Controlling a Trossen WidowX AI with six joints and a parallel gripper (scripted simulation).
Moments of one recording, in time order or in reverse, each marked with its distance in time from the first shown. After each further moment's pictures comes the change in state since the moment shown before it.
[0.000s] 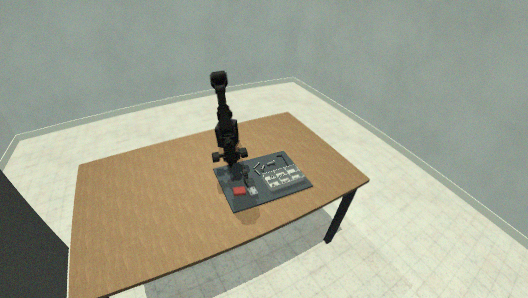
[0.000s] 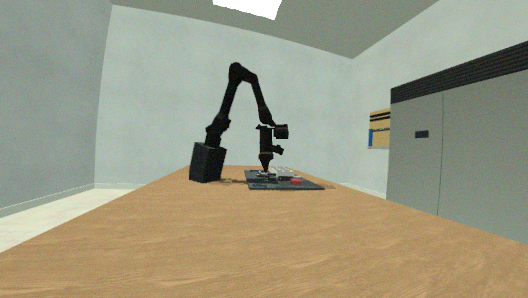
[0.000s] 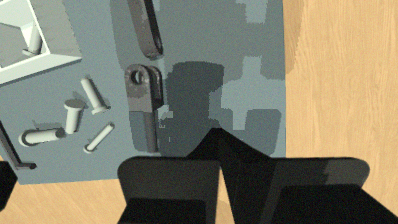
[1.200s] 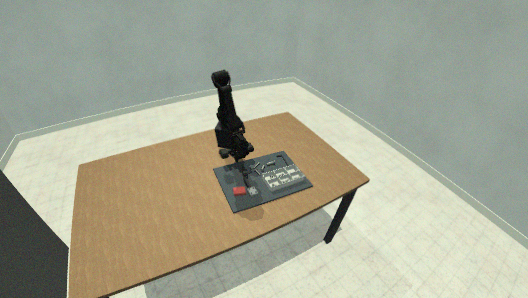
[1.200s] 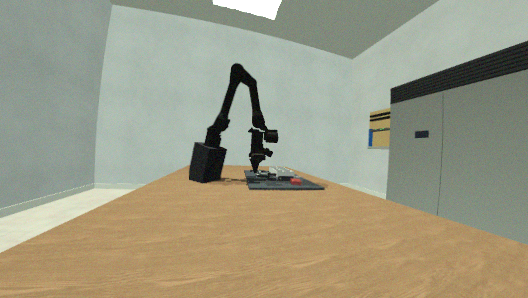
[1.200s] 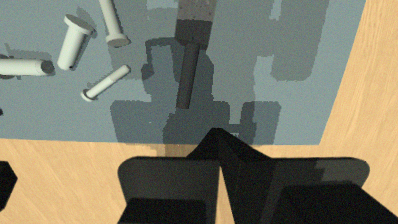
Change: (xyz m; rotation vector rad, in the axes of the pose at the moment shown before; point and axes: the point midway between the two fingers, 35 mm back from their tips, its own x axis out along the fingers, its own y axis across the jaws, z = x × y) arm 0.013 0.042 -0.052 -0.192 0.063 -0.050
